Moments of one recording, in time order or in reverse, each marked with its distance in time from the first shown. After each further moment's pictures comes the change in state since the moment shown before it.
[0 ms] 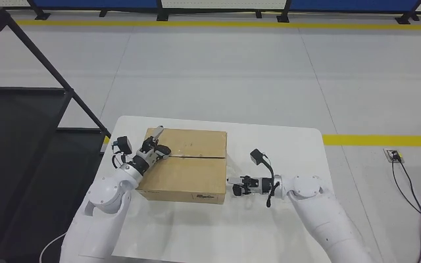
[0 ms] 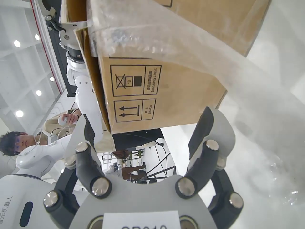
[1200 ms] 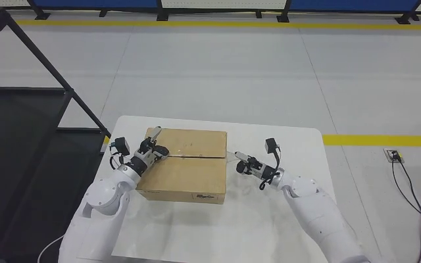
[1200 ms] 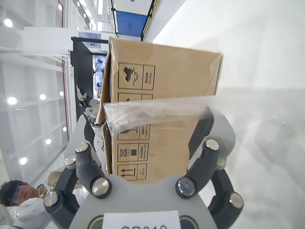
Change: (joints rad) left arm 0.017 0.001 -0.016 -0.018 0.006 0.009 0.001; right arm 0.070 -0.057 -0.008 0.210 0.080 -0.145 -0.329
